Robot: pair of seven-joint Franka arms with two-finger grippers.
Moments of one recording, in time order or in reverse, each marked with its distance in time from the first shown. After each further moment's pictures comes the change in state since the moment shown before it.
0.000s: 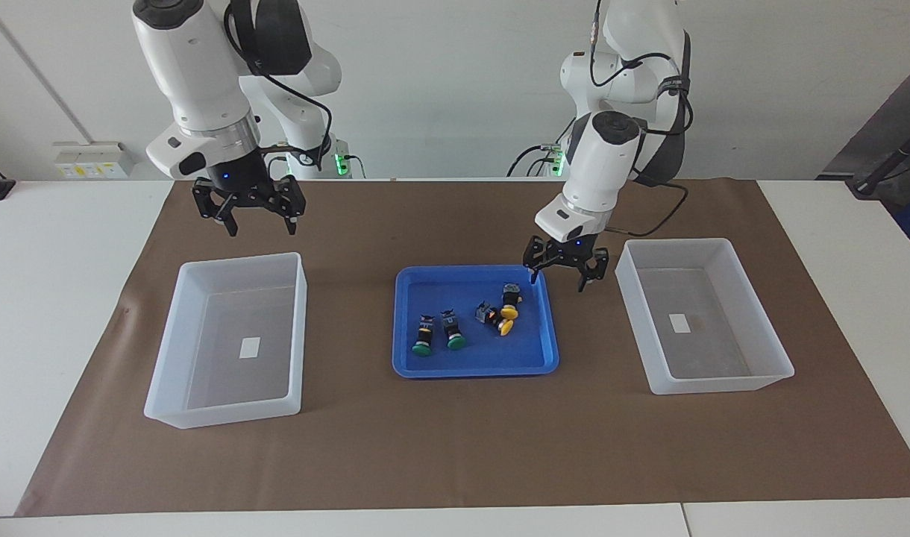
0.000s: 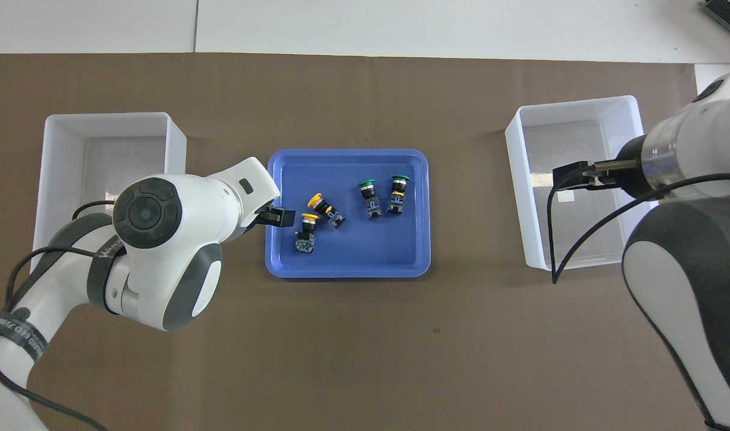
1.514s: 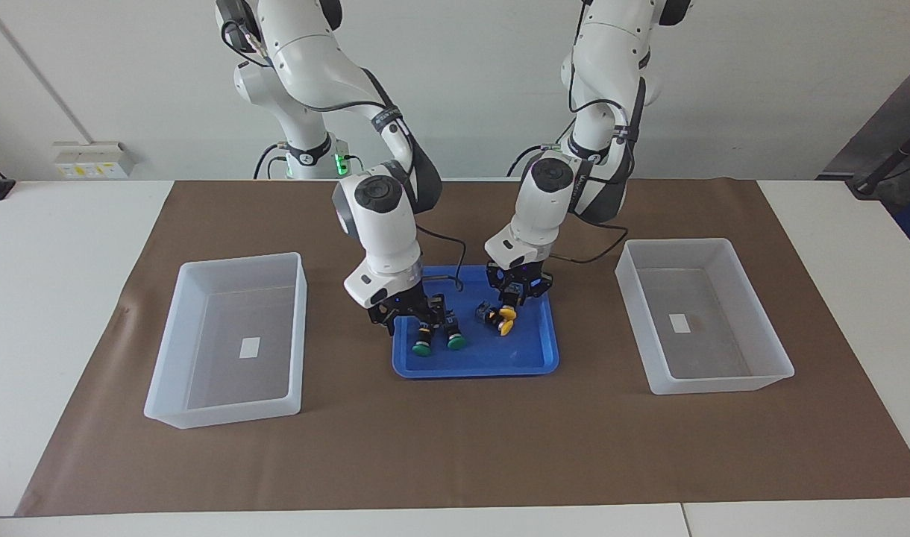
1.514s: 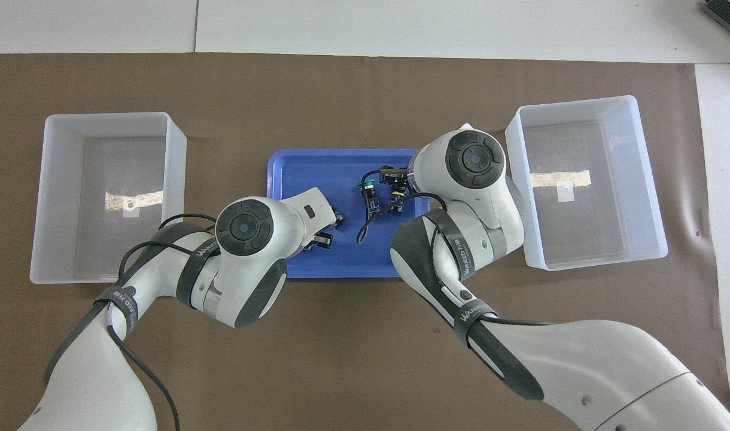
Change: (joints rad) left arm -0.113 0.168 0.016 0.041 -0.006 0.023 -0.052; right arm 0.279 0.451 0.003 -0.013 -0.003 0.549 0.410
